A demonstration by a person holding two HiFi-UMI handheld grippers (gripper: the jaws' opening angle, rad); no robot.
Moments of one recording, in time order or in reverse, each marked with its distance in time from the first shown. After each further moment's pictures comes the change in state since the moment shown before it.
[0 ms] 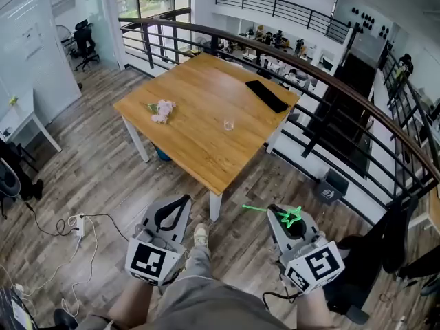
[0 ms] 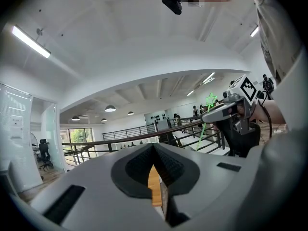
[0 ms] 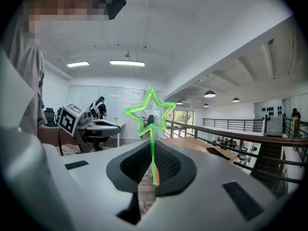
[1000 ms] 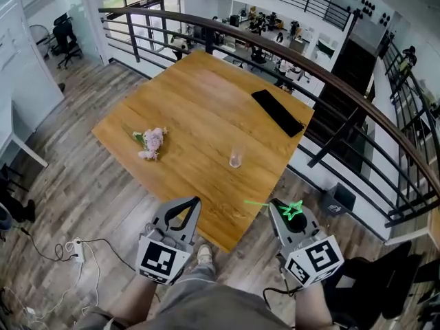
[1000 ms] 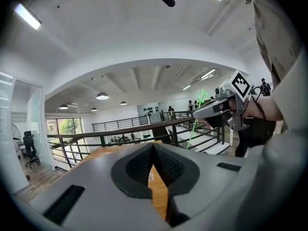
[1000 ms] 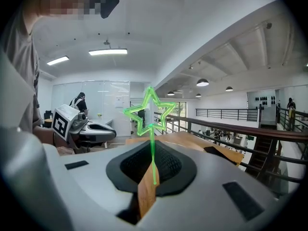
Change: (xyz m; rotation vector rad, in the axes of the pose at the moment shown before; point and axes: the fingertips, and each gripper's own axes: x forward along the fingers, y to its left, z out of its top) left arm 0.222 0.169 -0.056 -0.006 0.107 -0.140; right arm 0.249 -0.152 0.007 0.082 0.100 -0.076
